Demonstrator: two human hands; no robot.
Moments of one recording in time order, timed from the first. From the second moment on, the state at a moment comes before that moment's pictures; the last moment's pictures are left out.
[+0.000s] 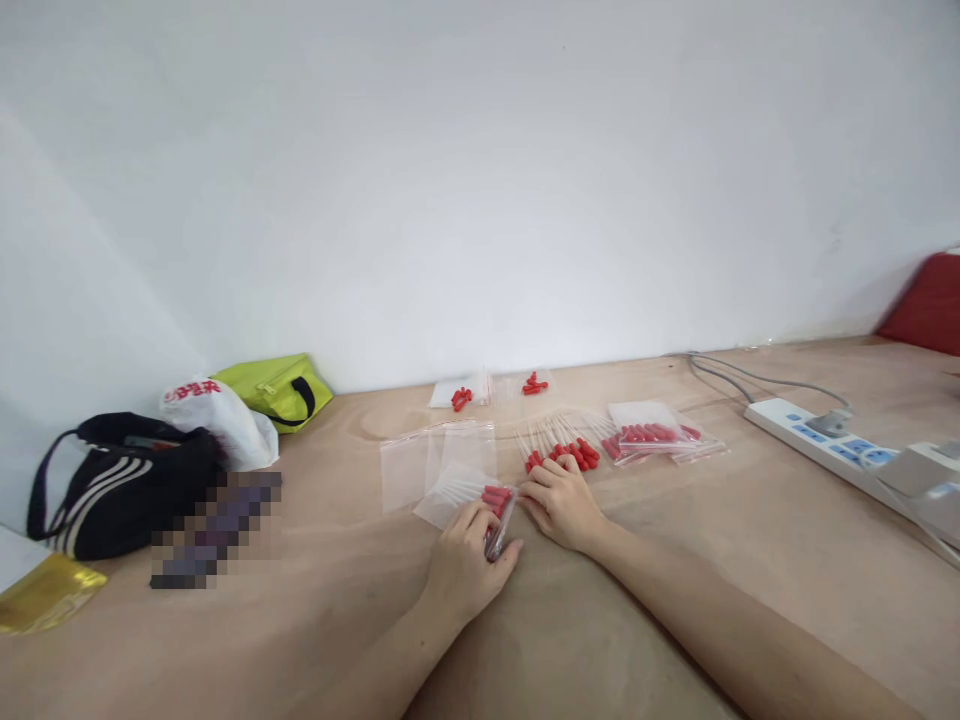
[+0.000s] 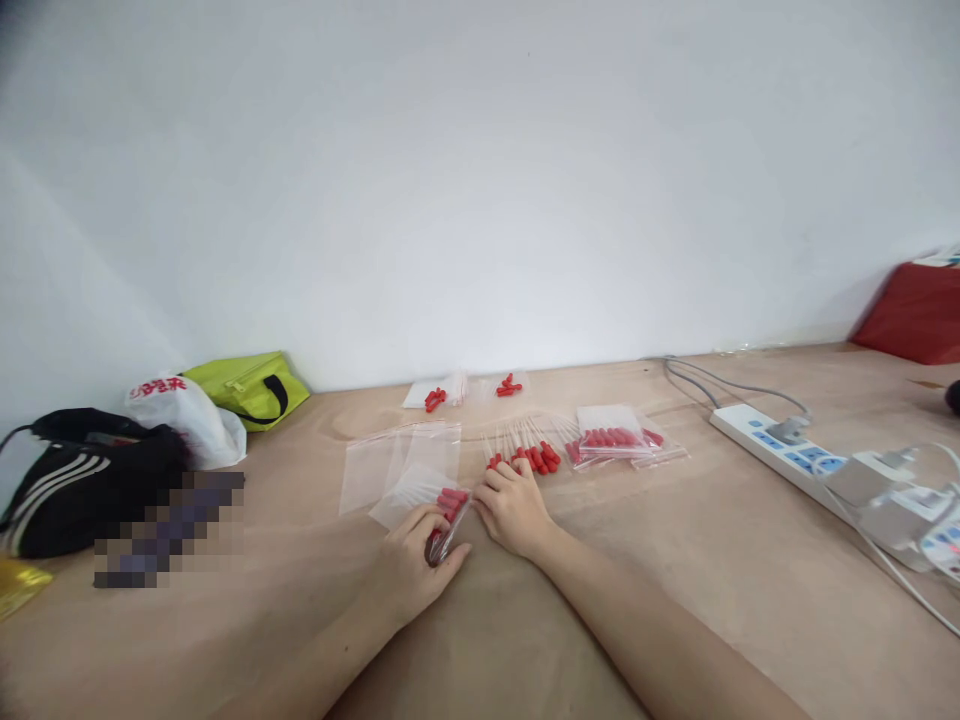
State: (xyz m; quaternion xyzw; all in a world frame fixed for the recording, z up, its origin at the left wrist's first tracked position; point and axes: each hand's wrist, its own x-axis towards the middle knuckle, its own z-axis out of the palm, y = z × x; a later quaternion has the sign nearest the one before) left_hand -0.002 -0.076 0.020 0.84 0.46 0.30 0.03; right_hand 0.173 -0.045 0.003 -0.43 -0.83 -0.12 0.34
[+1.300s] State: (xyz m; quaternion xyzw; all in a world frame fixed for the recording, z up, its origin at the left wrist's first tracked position) left_hand 0.003 -0.069 0.020 0.79 0.48 0.38 0.07; right_hand 0.163 -0.041 -0.001 -0.30 -0.87 -0.19 0.36
